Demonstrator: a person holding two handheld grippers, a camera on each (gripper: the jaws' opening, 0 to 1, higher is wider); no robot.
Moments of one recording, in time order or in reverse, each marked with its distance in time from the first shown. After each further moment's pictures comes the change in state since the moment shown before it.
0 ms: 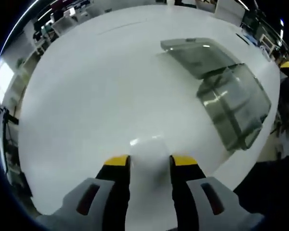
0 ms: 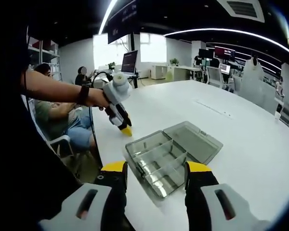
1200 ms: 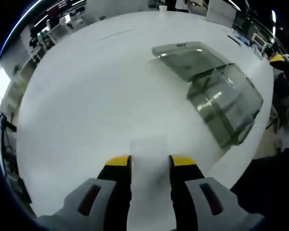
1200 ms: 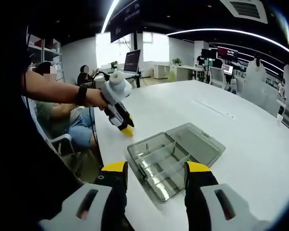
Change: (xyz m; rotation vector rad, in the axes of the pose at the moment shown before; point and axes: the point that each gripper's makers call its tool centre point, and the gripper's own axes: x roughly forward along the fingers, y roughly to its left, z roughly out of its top) left arm -0.009 -0.009 0.004 0.039 -0.103 -0.049; right arm 0.005 0.004 0.005 -0.018 0.005 0.019
